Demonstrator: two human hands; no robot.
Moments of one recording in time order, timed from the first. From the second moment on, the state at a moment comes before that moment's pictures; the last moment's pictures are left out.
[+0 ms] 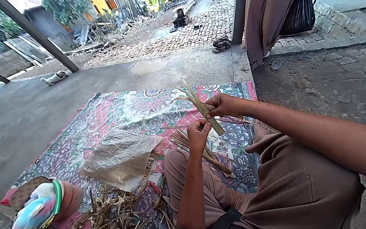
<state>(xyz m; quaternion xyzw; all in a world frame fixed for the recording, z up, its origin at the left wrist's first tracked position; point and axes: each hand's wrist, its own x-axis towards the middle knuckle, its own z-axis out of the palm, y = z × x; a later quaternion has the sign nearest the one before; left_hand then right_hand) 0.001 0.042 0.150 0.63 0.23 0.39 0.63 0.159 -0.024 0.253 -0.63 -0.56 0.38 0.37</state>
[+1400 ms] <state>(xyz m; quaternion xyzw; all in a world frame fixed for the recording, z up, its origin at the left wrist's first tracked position) 0.002 0.034 0.145 0.43 0.19 0.47 0.74 0.162 -0.025 0.233 -0.64 -0.55 0.42 0.33</state>
